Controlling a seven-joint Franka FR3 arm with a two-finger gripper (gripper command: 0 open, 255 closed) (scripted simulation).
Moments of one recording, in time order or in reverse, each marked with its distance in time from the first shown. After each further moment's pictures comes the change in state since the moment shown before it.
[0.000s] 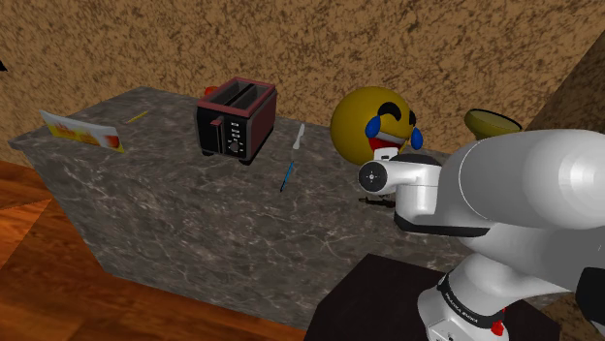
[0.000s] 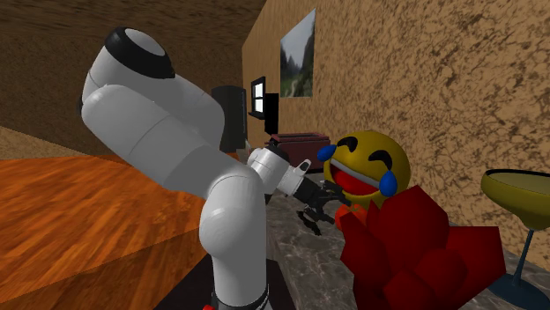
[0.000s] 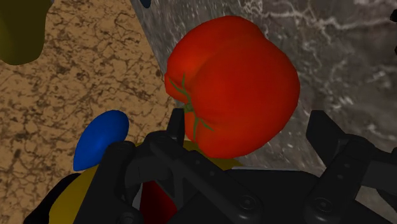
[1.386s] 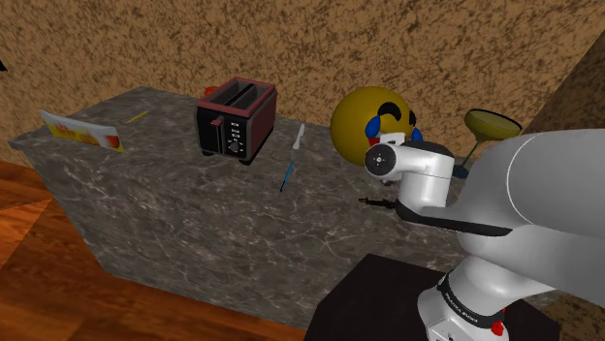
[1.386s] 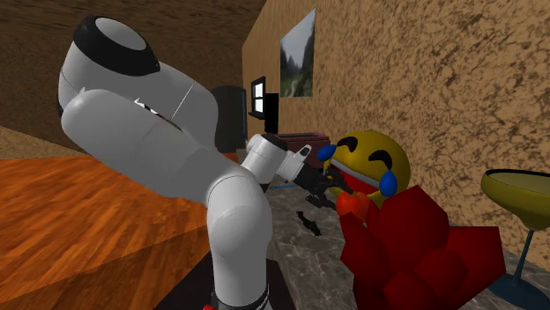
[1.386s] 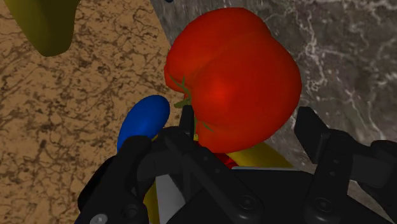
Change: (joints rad) arm 0.172 -0.045 -0.215 -0.003 0.033 -0.109 -0.157
